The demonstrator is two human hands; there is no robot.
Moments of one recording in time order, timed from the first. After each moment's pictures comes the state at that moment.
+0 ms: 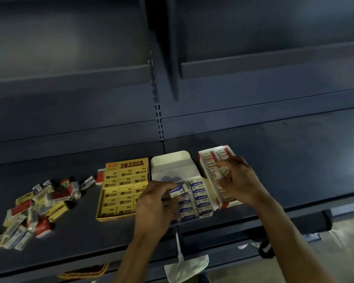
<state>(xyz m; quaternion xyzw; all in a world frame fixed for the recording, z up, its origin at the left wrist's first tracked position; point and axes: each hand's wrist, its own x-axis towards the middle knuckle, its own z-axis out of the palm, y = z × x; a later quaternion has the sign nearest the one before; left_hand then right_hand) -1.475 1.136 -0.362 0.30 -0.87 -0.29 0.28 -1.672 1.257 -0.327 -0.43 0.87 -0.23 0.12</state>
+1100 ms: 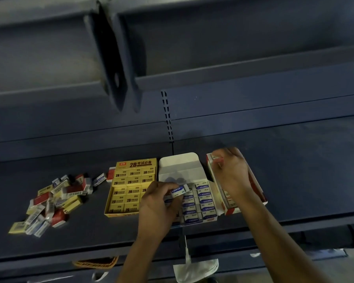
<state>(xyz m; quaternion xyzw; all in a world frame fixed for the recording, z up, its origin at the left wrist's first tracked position) -1.478 1.140 -0.361 0.34 -0.86 -0.25 0.28 -1.675 1.209 -0.340 -0.40 0.87 -0.29 0.05</state>
